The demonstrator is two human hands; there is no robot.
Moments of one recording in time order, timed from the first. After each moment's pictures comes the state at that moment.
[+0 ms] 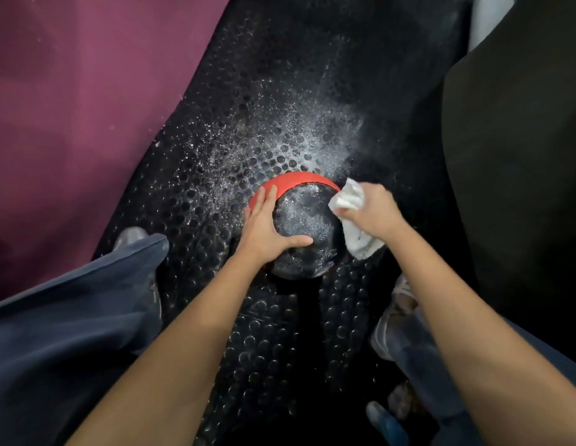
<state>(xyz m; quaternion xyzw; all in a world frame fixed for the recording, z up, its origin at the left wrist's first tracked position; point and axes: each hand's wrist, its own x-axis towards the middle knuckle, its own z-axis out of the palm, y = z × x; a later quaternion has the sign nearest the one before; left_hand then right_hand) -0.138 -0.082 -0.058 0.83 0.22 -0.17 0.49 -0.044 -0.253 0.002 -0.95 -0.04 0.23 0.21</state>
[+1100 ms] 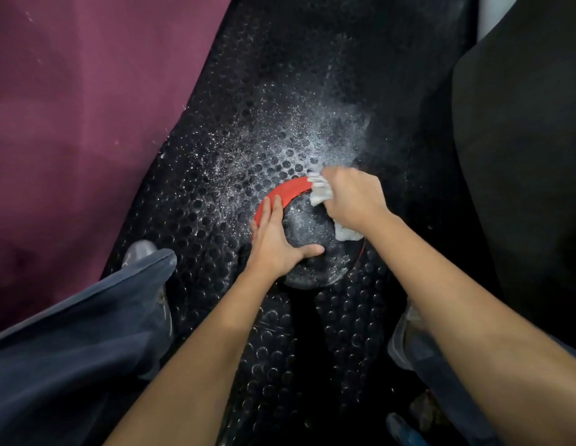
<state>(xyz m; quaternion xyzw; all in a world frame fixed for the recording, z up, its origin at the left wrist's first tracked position) -0.135 -0.088 -0.053 0.83 0.24 -0.20 0.47 -0.034 -0.202 0.006 -0.96 -0.23 0.14 0.03</state>
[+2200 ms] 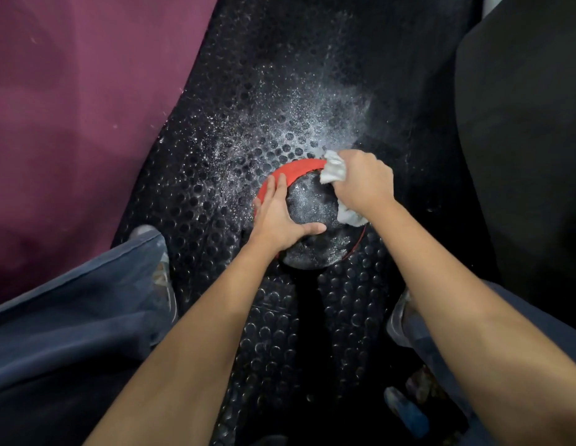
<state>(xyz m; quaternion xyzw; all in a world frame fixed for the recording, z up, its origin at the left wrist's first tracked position) -0.126 -0.086 -0.051 0.84 0.22 -0.21 0.45 -0.040 -0.213 0.006 -0.98 -0.14 0.14 0.08</state>
